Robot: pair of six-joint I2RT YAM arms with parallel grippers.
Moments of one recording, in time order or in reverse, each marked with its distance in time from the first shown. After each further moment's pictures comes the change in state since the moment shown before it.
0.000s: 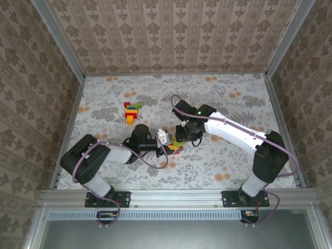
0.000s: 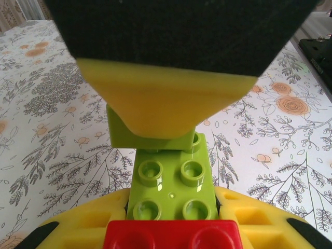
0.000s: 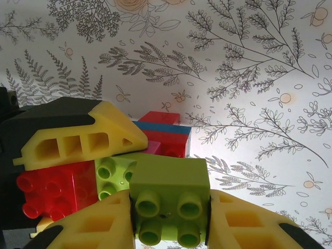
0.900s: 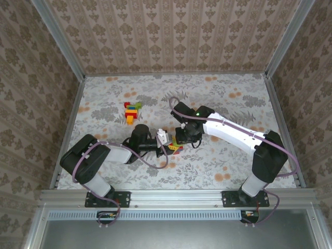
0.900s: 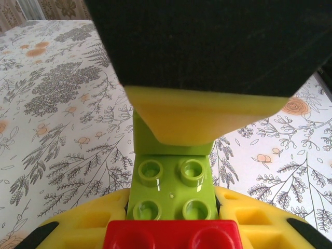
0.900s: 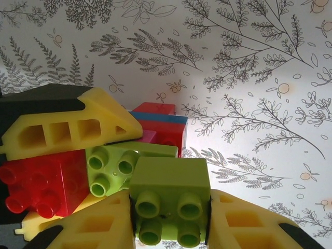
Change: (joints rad) left arm 0.000 0.000 0.000 0.000 -0.001 0.000; right arm 0.019 0.008 -0.002 -0.024 0.018 0.005
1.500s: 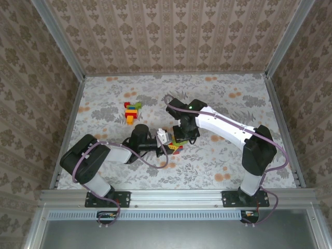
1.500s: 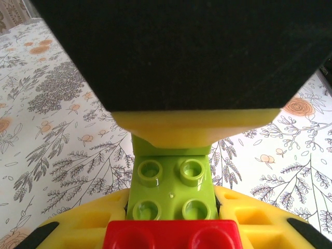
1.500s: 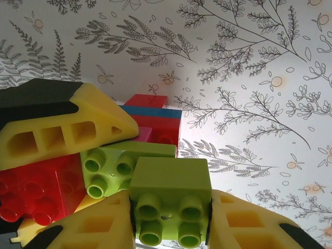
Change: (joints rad) left arm 0.000 0.000 0.000 0.000 -0.010 -0.008; right arm -0.006 0.133 0.168 -0.164 -0.008 -0.039
